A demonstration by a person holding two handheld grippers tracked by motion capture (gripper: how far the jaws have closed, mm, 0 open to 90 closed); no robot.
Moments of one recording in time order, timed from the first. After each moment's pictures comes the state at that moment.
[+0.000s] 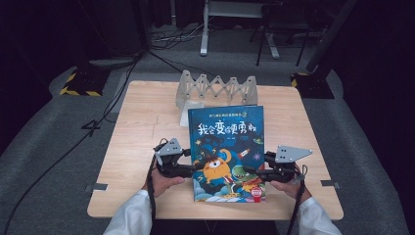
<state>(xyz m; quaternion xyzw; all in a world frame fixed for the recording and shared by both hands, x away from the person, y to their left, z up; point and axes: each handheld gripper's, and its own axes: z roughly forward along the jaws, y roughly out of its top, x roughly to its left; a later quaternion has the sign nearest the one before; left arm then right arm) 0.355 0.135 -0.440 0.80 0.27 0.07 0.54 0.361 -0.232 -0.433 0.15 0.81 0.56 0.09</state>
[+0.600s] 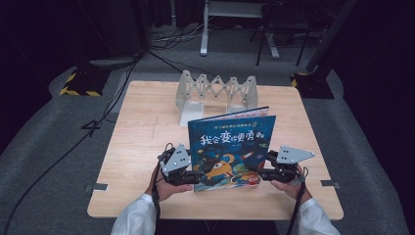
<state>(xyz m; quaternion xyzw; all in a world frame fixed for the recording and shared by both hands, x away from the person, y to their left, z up) 0.326 0.112 -0.417 0.79 0.20 0.17 0.56 0.358 -0.237 -0.435 0.17 0.80 0.56 0.14</state>
